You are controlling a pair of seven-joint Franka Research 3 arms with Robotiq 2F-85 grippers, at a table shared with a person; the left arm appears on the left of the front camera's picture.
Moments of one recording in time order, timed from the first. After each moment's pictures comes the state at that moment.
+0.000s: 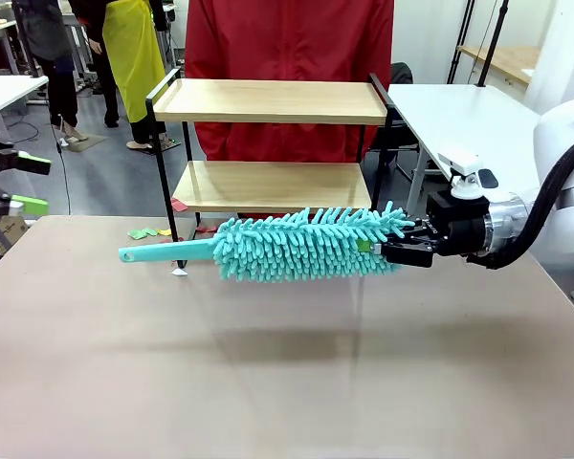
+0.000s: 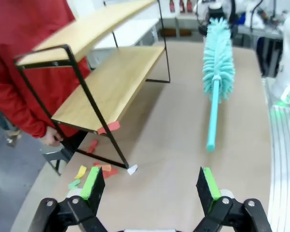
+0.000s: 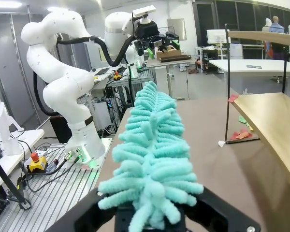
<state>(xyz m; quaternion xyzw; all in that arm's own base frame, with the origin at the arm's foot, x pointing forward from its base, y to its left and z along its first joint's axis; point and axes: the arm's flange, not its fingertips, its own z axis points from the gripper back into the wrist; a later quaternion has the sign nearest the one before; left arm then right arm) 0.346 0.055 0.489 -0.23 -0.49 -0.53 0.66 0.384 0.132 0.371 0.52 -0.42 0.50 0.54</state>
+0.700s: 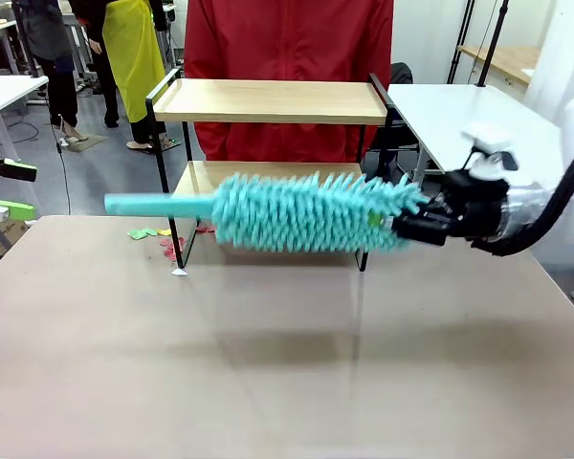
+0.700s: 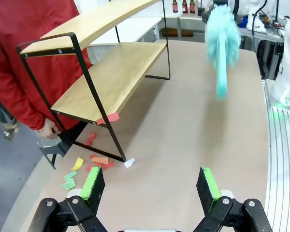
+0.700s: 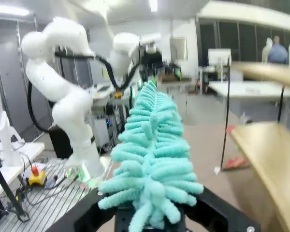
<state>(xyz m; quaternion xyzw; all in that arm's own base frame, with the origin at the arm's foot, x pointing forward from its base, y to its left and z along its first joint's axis) 0.342 0.062 0.486 -0.23 -0.48 -0.52 0.67 0.377 0.122 0.410 0.54 -0.48 0.49 0.50</state>
